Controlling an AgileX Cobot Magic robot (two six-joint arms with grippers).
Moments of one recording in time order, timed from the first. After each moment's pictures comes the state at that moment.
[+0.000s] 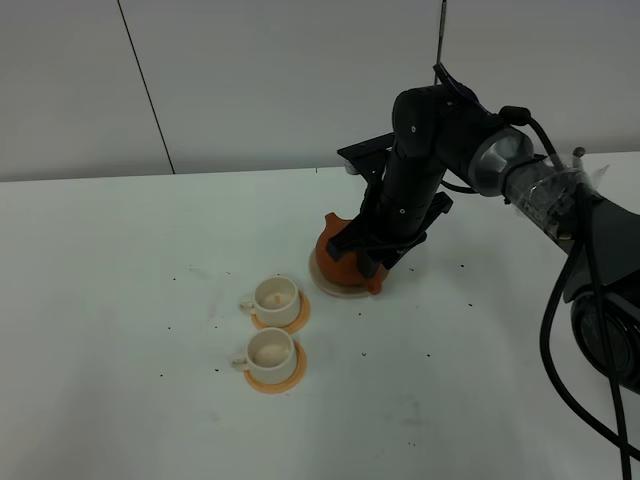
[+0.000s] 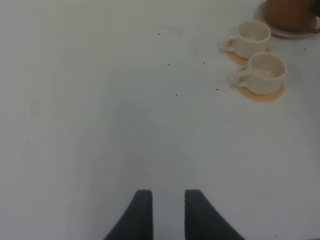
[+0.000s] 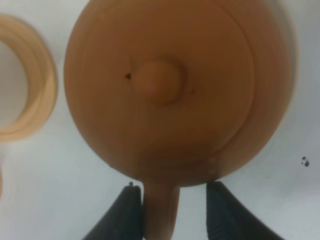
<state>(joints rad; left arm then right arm) 0.01 0.05 -0.51 -0.05 1.04 0.10 0.48 2.52 -2.33 0.21 1.23 -0.23</state>
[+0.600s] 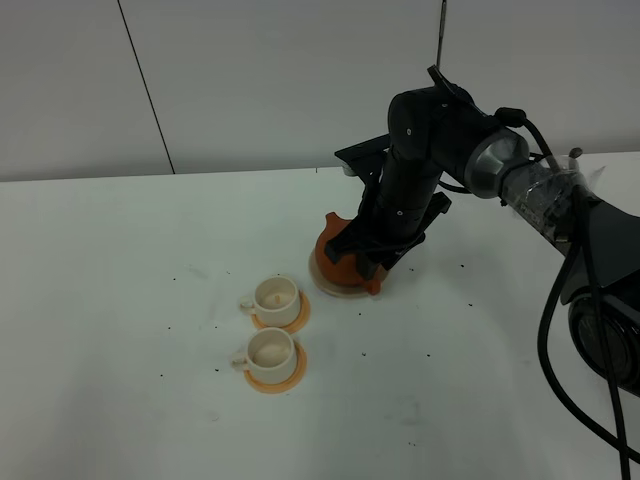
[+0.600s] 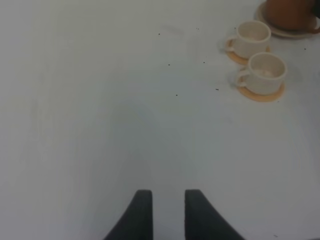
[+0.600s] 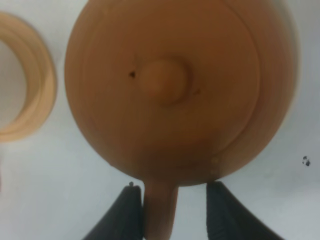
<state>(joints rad) 0.01 0.05 -0.51 -0.05 1.04 0.10 0.49 2.52 -2.33 0.20 1.23 -0.22</state>
